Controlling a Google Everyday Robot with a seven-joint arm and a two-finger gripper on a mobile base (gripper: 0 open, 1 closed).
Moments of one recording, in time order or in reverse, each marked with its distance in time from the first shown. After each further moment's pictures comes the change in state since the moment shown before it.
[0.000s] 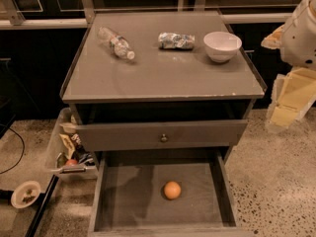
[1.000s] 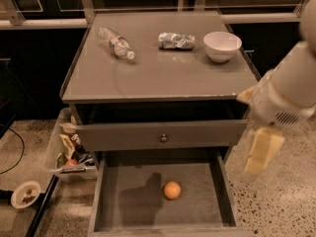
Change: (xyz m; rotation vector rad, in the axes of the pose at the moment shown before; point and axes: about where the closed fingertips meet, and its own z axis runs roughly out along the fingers) arm 0.006 0.054 0.095 -0.148 -0.040 0.010
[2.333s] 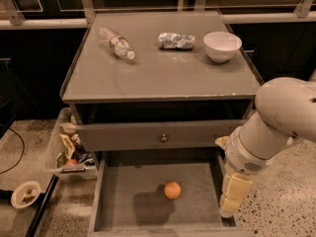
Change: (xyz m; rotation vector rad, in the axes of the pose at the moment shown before) arm 0.018 0.044 0.134 -0.138 -0.041 -0.007
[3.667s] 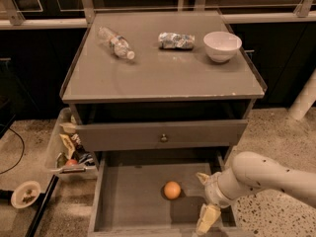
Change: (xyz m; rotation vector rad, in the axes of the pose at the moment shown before) arm 0.042 -0.028 0.230 -0.026 -0.217 -0.017
